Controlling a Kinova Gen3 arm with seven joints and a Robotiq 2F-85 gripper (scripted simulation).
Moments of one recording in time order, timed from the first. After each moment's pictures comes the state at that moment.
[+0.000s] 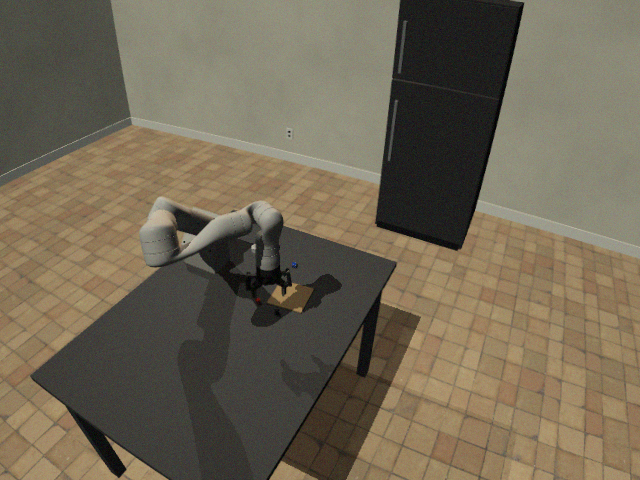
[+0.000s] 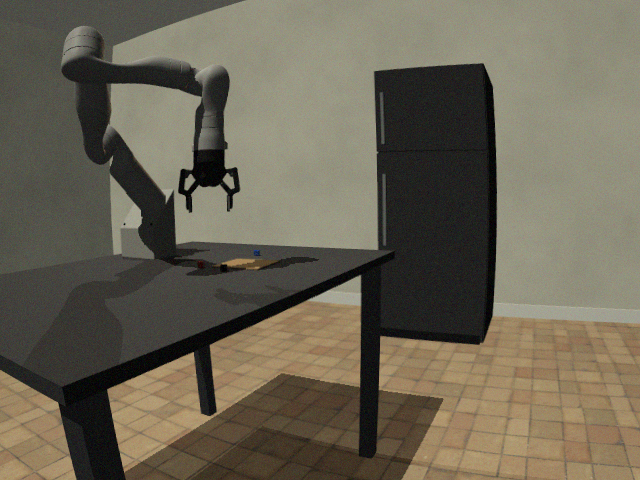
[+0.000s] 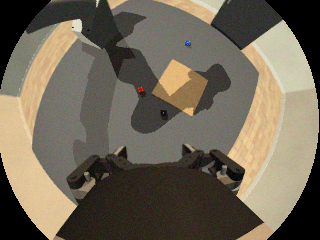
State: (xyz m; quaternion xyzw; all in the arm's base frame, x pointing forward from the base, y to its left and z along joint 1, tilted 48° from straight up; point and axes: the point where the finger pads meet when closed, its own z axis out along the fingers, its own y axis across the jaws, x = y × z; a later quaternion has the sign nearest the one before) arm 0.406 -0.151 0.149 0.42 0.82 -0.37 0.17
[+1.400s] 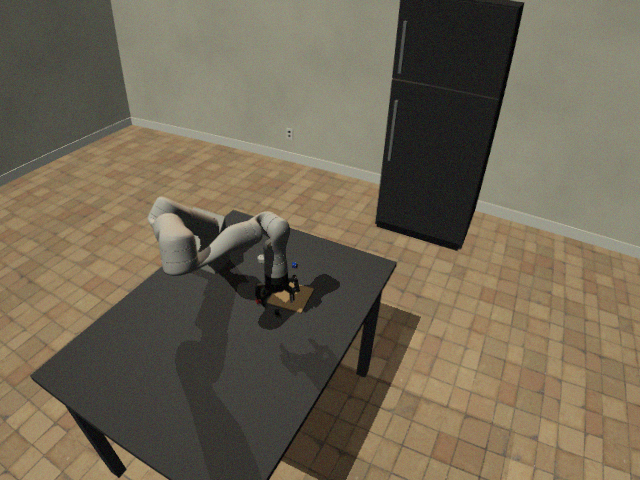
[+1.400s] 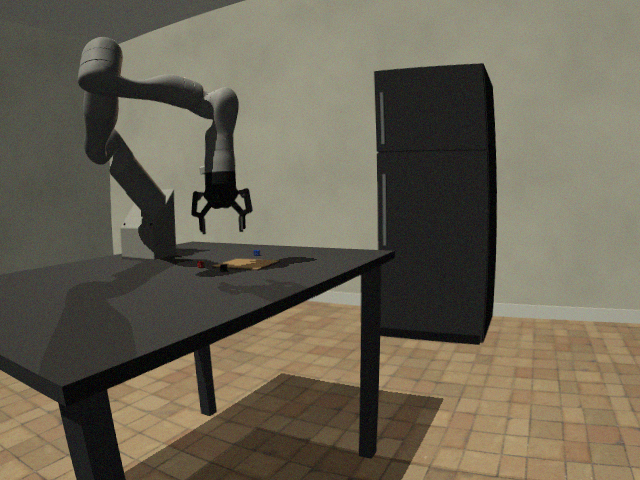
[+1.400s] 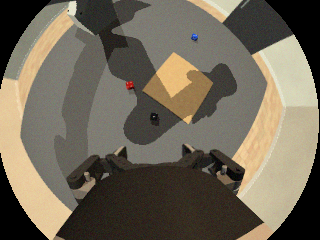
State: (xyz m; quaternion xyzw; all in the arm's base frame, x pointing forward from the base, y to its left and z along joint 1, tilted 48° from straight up) arm 0.422 -0.171 0.092 0.36 0.84 -0.37 0.17
